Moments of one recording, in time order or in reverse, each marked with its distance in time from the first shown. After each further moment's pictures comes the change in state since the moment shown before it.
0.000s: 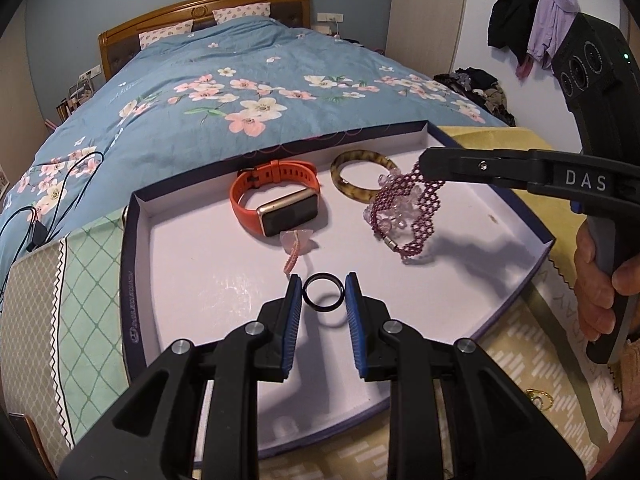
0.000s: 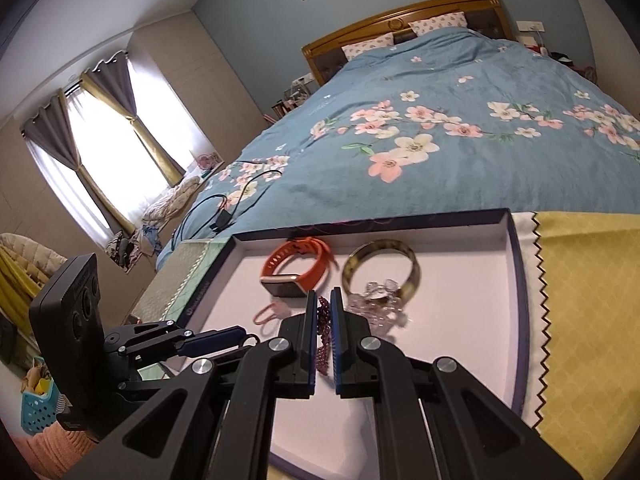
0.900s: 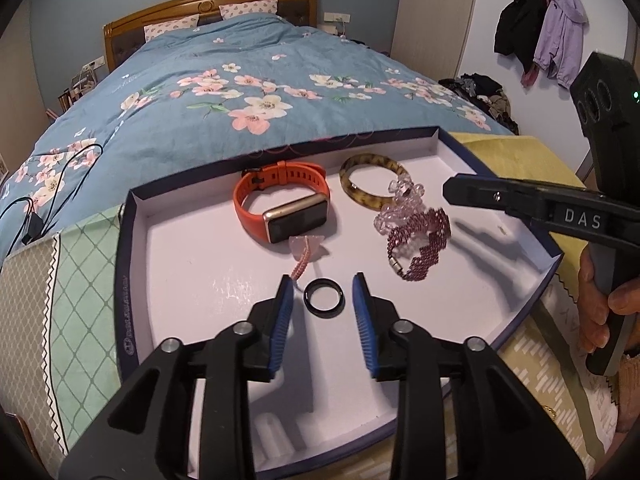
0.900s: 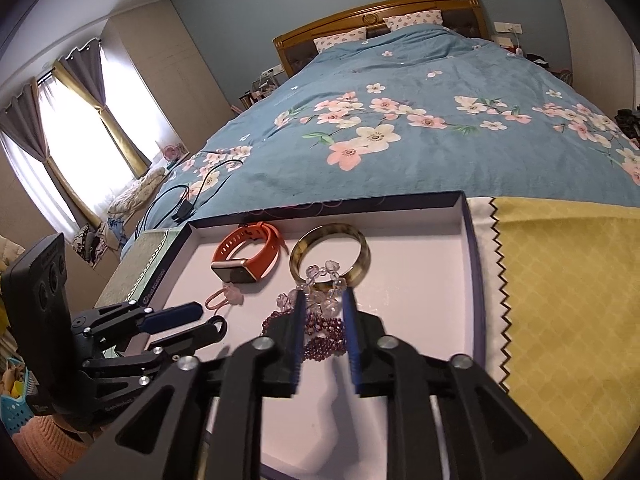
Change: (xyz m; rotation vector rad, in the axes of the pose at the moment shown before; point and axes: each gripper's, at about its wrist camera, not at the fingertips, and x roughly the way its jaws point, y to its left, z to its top) left arm 0.007 0.008 0.011 -0.034 -0.014 -0.004; right arm -0.001 -0.014 -0.008 -0.001 0.023 -0.138
